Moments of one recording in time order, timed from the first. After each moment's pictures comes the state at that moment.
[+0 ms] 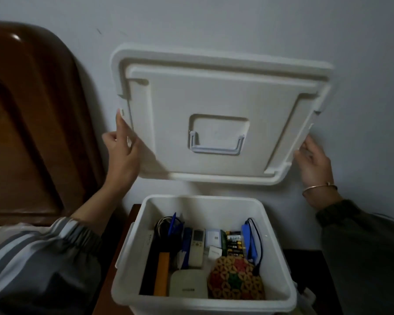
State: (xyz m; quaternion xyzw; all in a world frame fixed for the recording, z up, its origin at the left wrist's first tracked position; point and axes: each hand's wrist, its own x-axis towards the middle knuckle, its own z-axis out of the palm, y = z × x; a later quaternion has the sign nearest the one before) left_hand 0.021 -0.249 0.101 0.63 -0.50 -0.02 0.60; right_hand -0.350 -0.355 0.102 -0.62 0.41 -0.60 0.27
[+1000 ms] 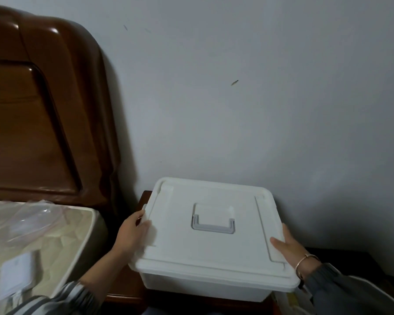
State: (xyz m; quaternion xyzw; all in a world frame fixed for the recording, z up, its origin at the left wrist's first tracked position) left_hand 0.003 -0.131 -0.063 0.78 -0.37 -0.27 0.43; right_hand -0.376 -0.258 -0.059 -0.62 0.58 -0.24 0.47
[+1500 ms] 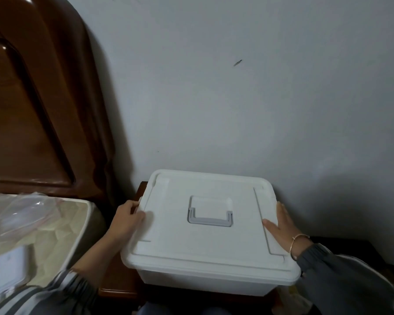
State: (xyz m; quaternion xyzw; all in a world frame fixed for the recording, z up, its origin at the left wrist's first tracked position) left_hand 0.028 -0.153 -0.075 0.78 -0.39 -0.28 0.40; right_hand -0.355 -0.292 -0.068 -0.72 0.61 -0.10 0.31
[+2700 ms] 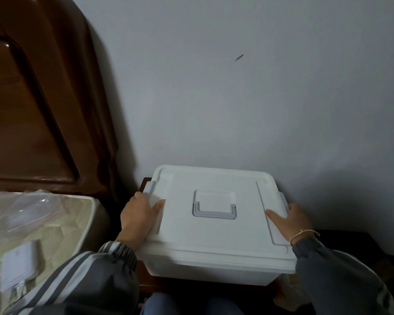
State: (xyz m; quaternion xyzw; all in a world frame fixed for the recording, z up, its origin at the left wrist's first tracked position) left_hand 0.004 -0.170 -0.068 0.89 -0.41 -0.05 0.21; right_hand -0.354 -0.287 -0.064 -0.61 0.72 -0.21 0.26
